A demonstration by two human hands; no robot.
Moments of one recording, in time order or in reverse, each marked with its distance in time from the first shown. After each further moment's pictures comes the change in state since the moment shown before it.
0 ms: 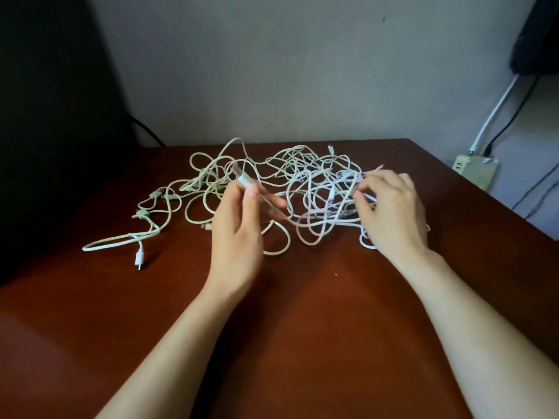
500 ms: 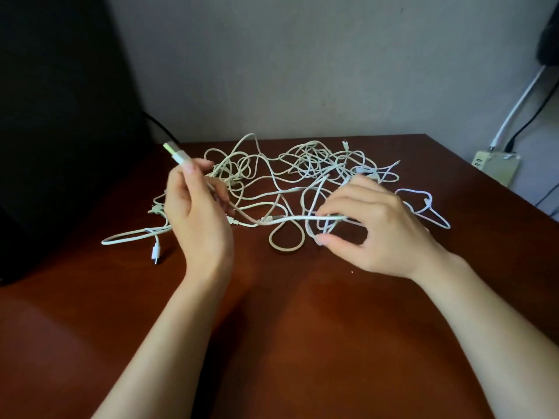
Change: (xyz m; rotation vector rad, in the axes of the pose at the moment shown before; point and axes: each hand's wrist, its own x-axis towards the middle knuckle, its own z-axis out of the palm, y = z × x) left_hand 0.021 0.005 -0.029 -0.086 0.438 0.063; right_hand -0.003 -0.041 -0.021 0.361 -0.229 -0.566
